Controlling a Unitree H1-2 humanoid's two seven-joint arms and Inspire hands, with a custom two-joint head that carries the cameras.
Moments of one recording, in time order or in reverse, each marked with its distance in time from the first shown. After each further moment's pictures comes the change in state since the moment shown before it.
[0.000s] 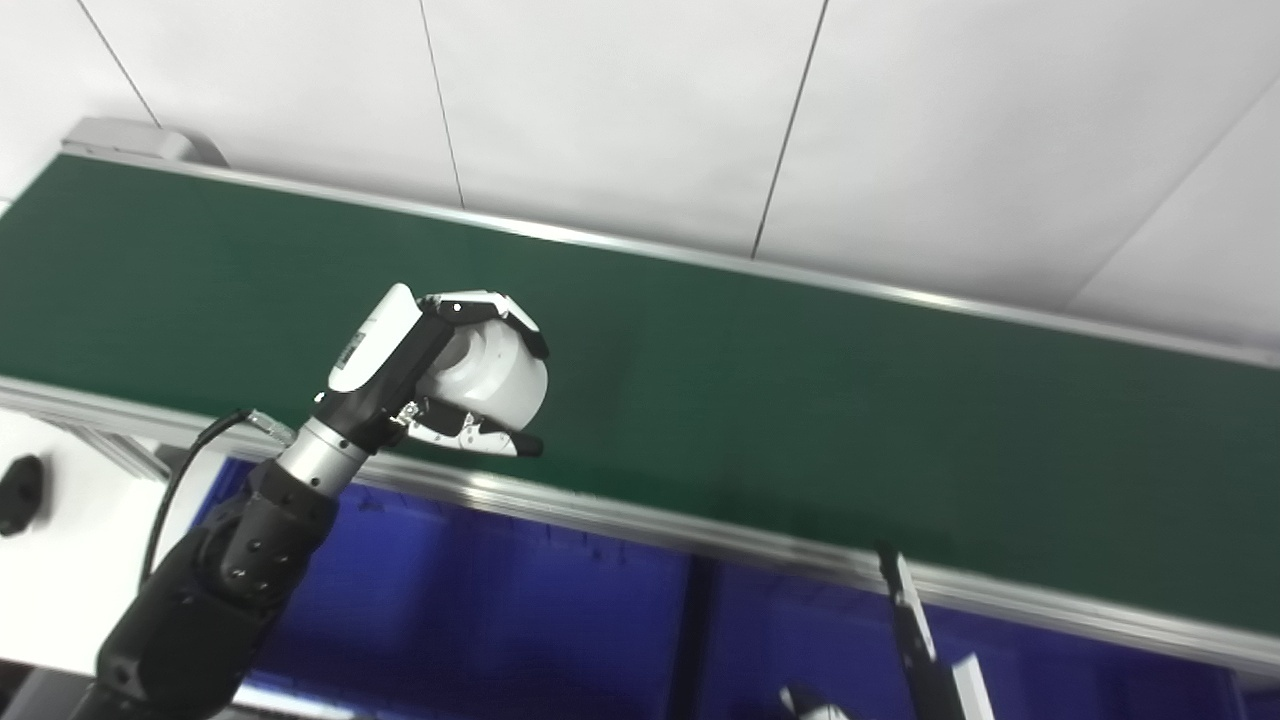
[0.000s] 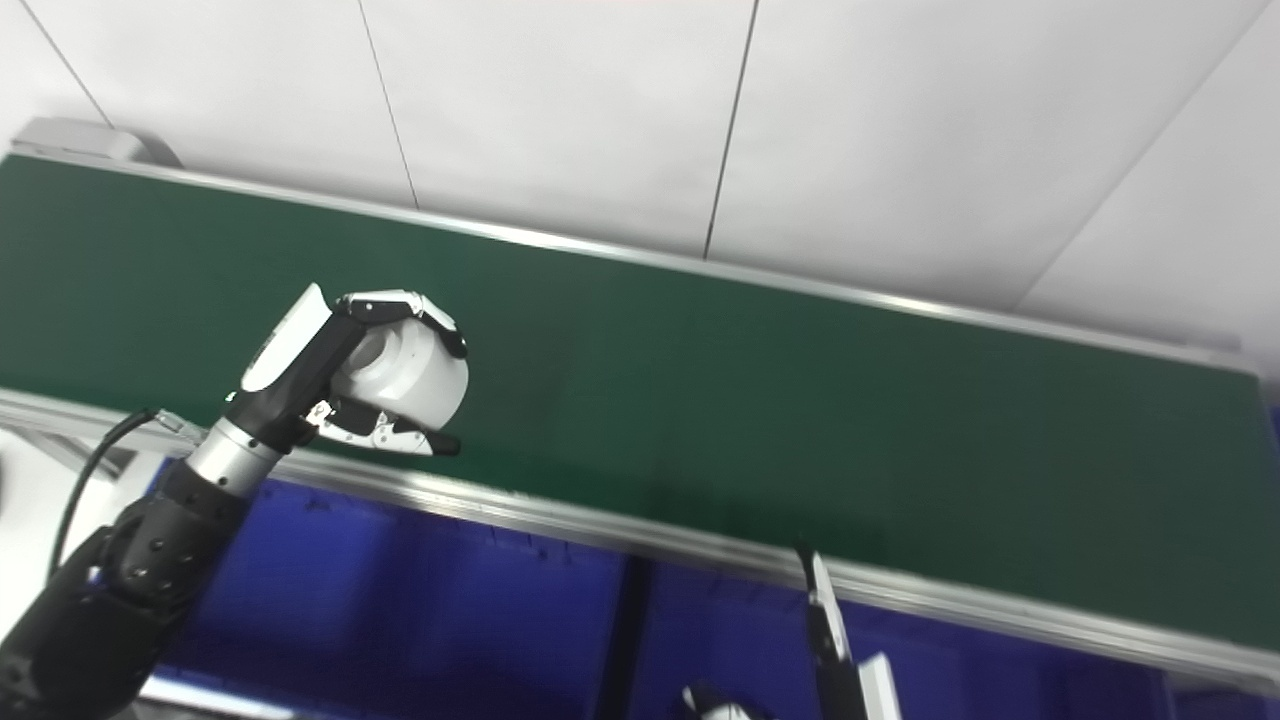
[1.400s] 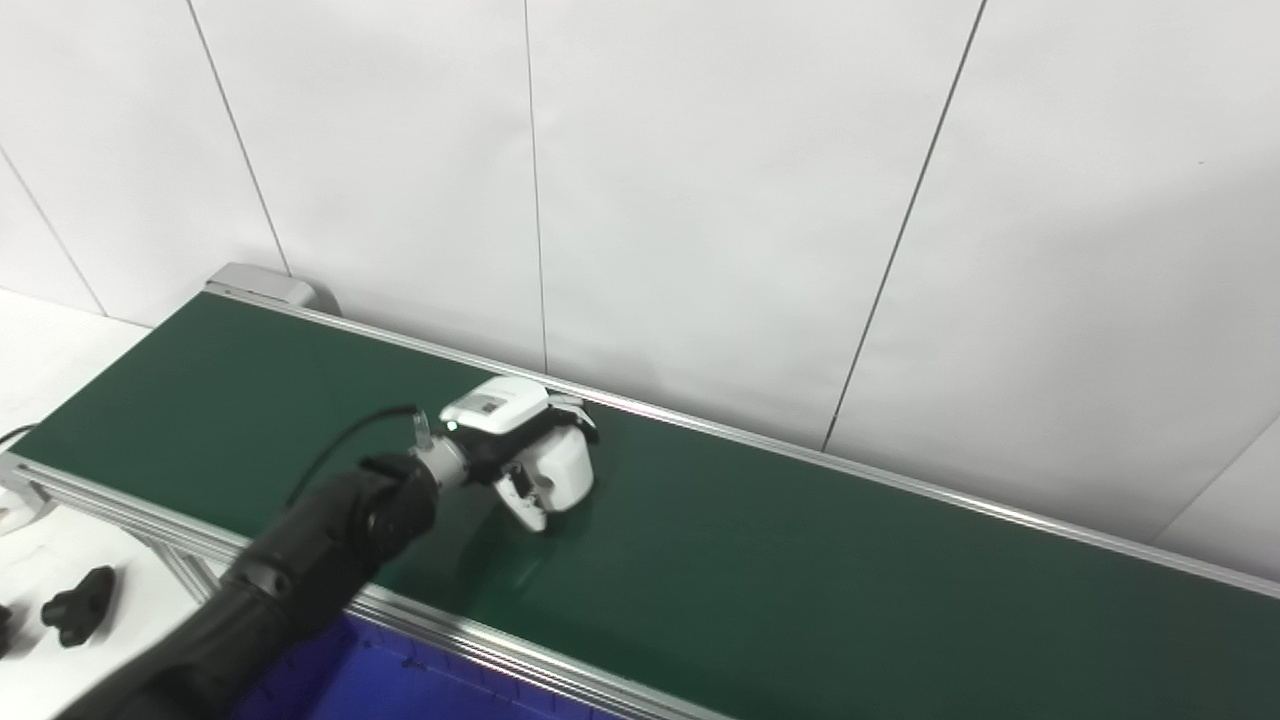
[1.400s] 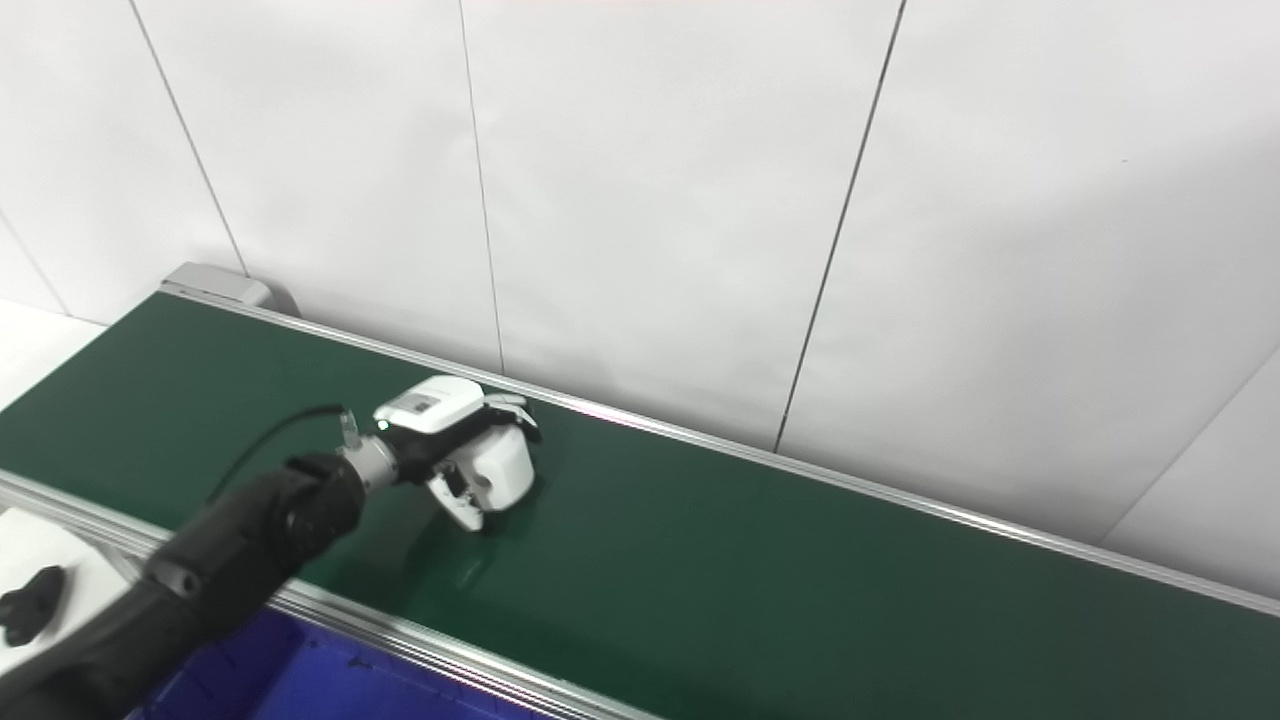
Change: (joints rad) left arm -0.503 0.045 -0.142 0.658 0.355 0.119 0.081; right arm -0.081 -0.017 -0.010 0.215 0.020 -0.095 -0.039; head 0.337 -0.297
